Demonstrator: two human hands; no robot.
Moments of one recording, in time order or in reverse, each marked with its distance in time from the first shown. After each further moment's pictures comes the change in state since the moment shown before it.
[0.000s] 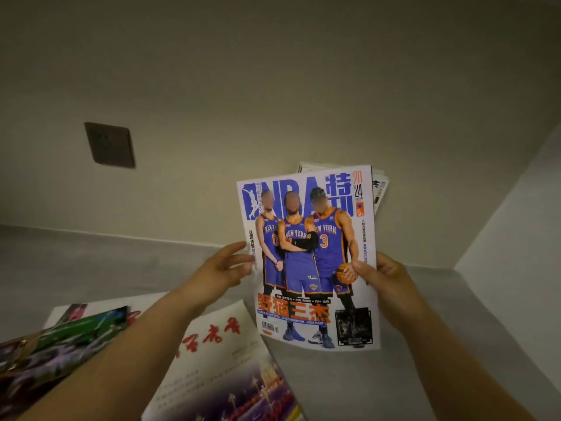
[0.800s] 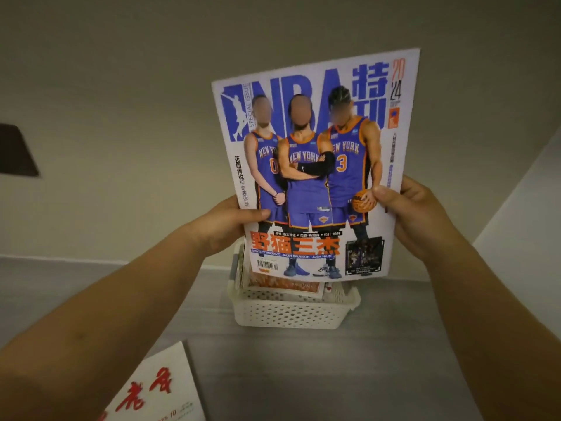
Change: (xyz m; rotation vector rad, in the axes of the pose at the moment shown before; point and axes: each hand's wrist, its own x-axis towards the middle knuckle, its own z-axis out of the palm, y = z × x) left_hand 0.163 0.063 0.081 -0.131 -0.268 0.124; right_hand 0.138 -0.043 -0.104 0.112 -0.060 -0.250
